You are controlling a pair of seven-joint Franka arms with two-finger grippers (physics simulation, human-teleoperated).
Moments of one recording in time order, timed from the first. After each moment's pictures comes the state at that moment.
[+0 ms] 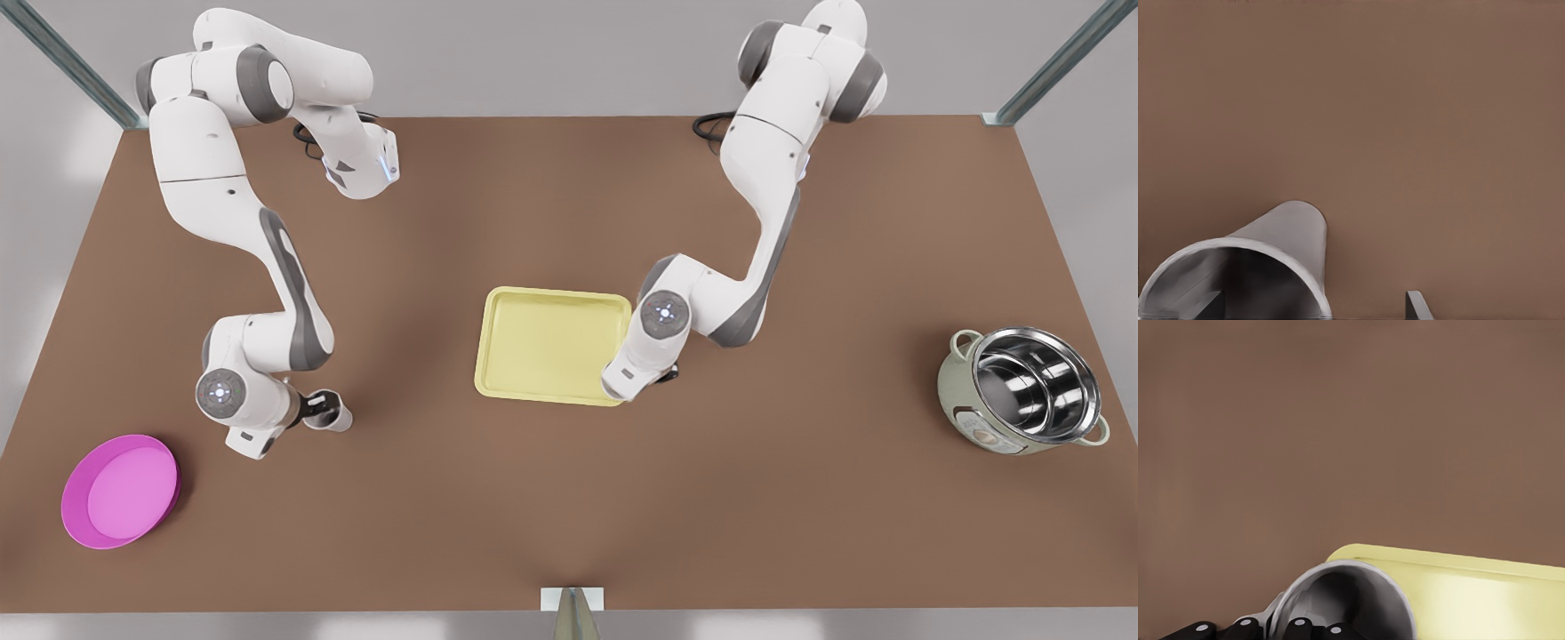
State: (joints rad) left arm -0.63 0.63 0.12 -1.48 -0.04 2.10 -0.57; right arm -0.07 0.60 0.12 -1.67 -0.14 2.13 -0.24
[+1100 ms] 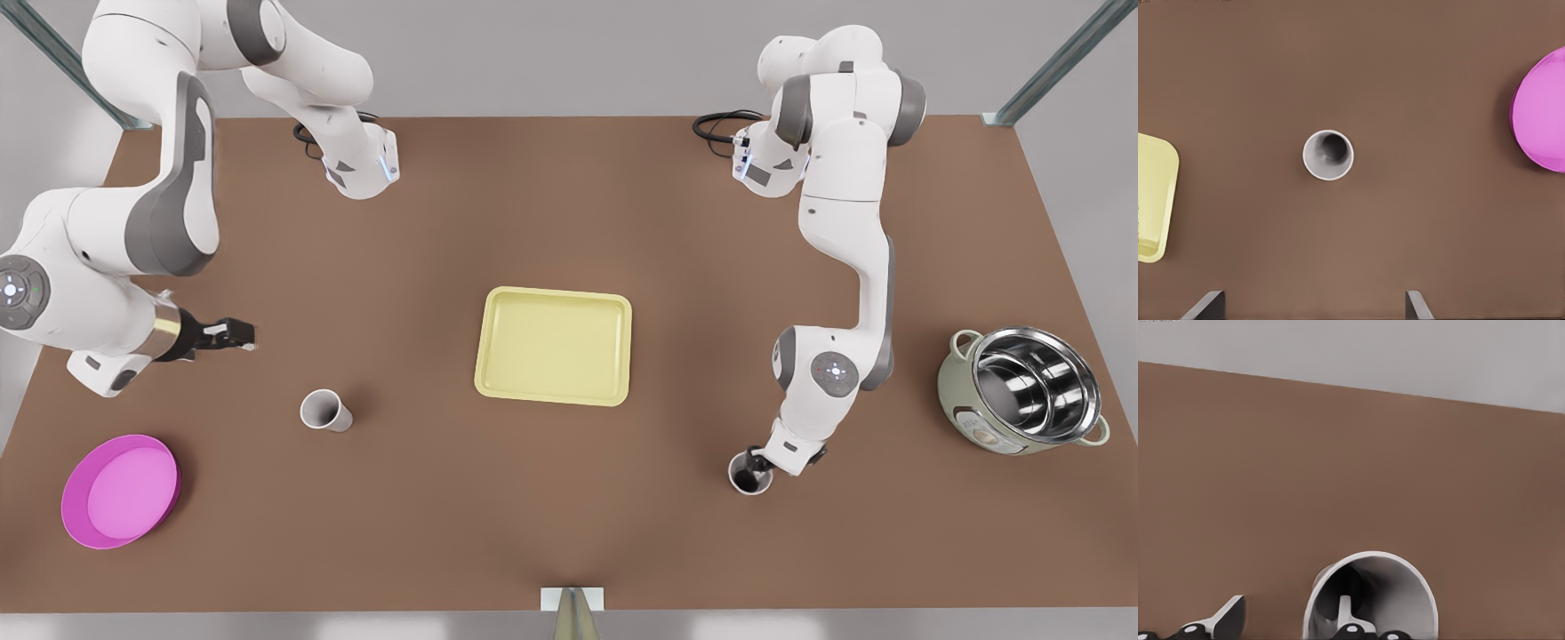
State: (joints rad) left arm -0.37 0.75 0.23 -1.57 -0.16 2.60 -0.22; right arm -0.10 0.35 0.12 -1.26 -0.03 1.44 -0.16
